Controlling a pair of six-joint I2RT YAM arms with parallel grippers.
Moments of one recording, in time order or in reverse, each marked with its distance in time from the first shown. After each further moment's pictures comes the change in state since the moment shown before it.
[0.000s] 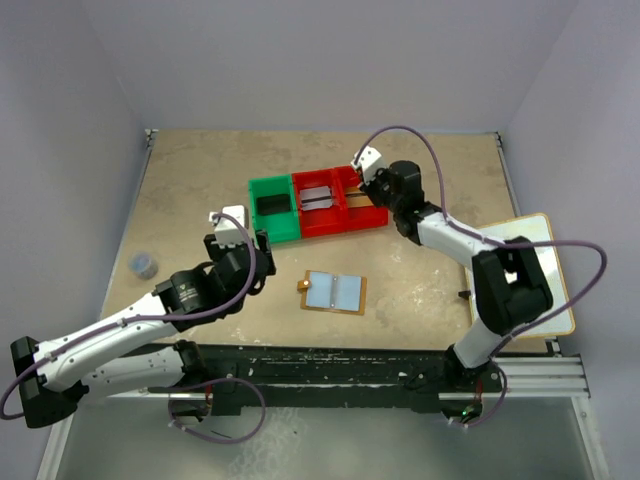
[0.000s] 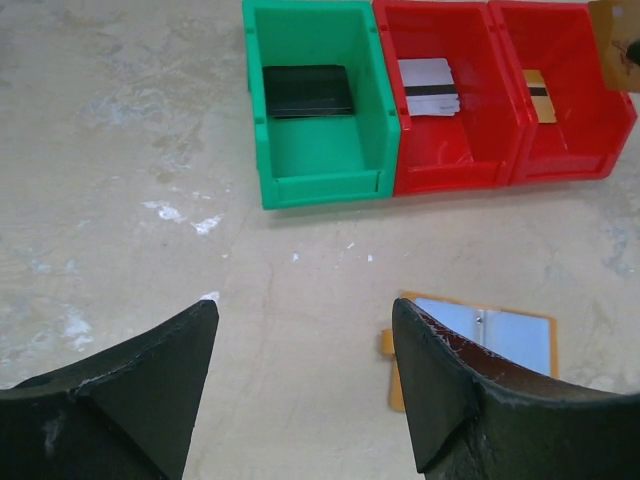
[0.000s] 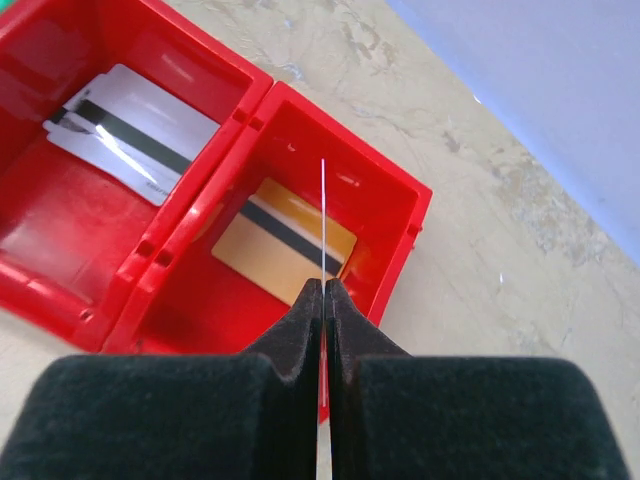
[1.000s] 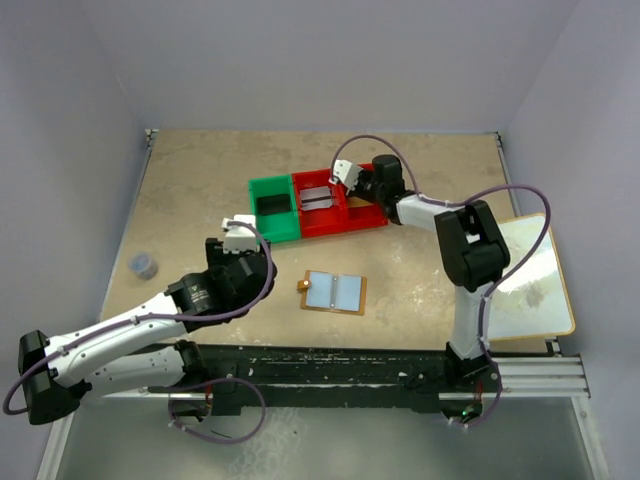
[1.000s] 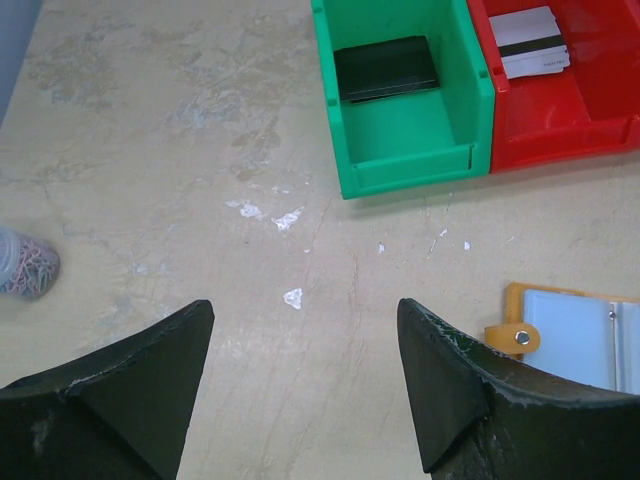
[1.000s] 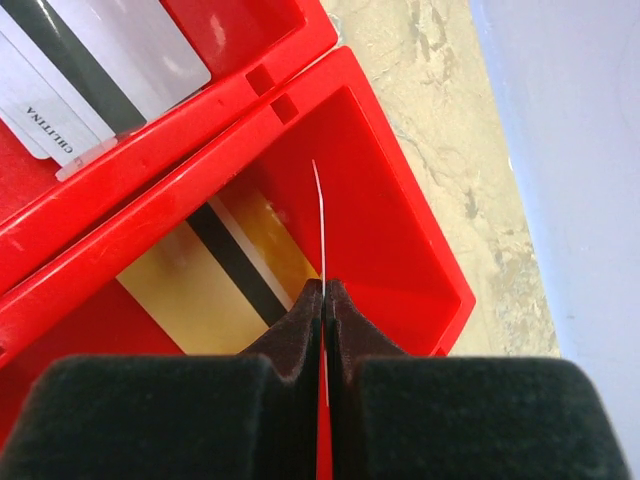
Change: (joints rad) left arm -0.005 0.030 -0.071 -0.045 -0.098 0.144; right arm -0.045 0.406 0.265 -0.019 -0.102 -0.459
